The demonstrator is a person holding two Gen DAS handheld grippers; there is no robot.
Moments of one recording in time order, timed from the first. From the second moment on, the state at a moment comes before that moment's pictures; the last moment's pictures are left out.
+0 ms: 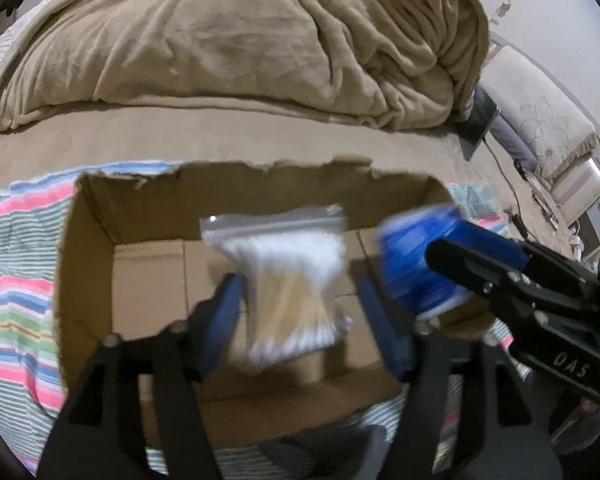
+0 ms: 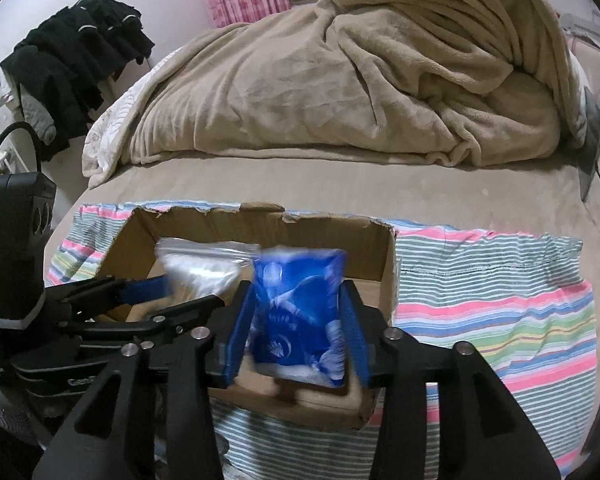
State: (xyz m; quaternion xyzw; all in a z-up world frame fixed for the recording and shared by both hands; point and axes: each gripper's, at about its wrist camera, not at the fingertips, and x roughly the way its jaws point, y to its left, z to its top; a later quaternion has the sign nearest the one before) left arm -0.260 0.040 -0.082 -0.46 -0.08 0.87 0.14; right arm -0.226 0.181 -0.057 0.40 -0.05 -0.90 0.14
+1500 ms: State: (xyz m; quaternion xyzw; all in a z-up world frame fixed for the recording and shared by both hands) left arm -0.062 -0.003 -0.029 -0.43 -0.06 0.90 0.10; right arm -0.046 0.180 -0.019 0.38 -0.03 -0.92 0.11
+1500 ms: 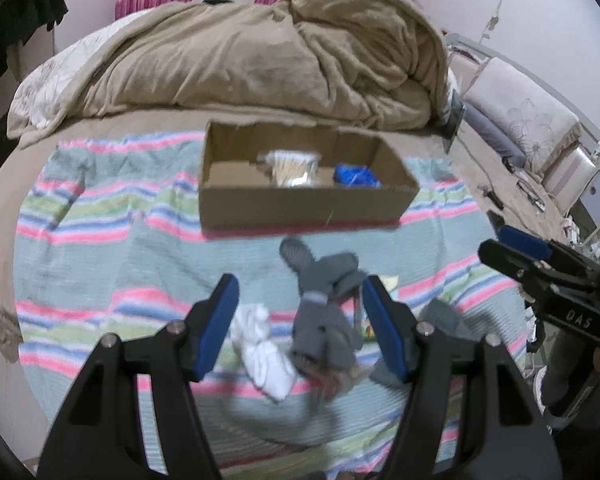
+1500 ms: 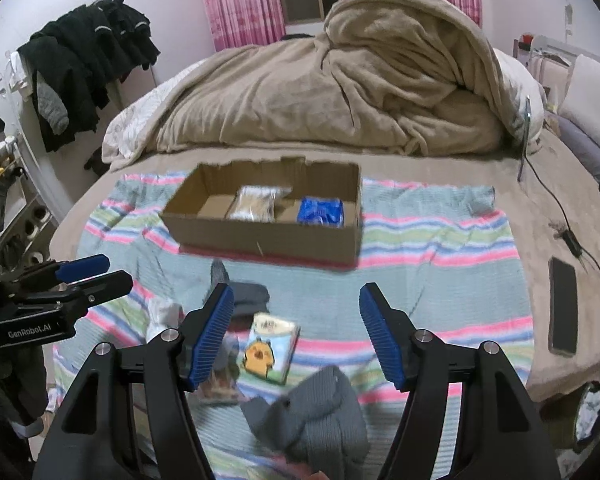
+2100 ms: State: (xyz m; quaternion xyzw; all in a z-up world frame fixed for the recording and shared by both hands) left arm -0.054 0.006 -0.098 -0.49 -0.05 0.86 0.10; right arm -0.036 0.184 -0.091 0.46 -0.04 -0.88 0.09
